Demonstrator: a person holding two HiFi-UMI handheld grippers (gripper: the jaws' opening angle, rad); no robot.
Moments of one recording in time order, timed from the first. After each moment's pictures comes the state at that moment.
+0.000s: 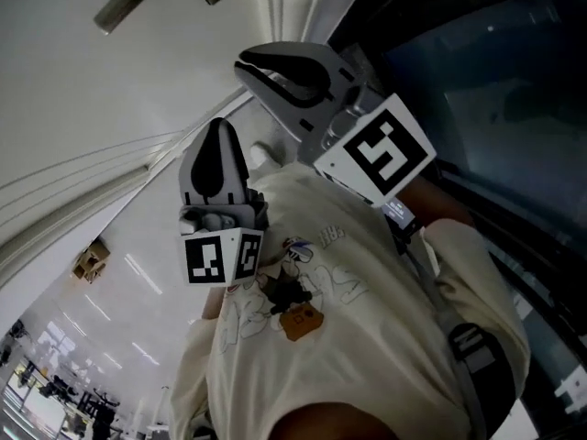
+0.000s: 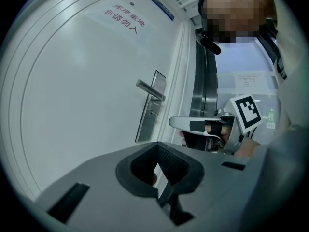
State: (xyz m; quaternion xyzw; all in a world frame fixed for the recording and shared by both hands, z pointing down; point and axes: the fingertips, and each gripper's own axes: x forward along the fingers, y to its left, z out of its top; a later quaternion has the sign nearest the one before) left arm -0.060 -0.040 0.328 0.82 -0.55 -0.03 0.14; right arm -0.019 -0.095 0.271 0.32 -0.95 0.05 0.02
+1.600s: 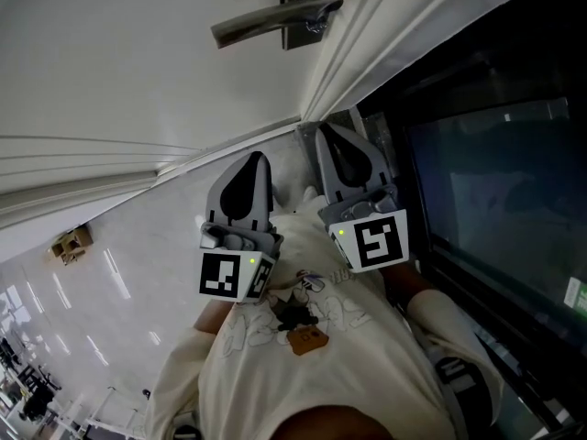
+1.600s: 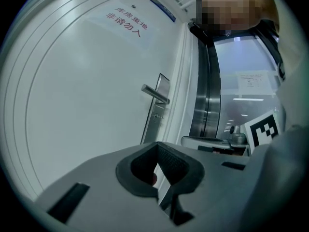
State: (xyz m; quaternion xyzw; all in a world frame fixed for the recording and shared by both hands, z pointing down) left arm -0.074 -0.042 0.322 0.82 -0.56 -0.03 0.14; right arm 0.007 -0.081 0.310 0.46 -0.89 0.02 0.06
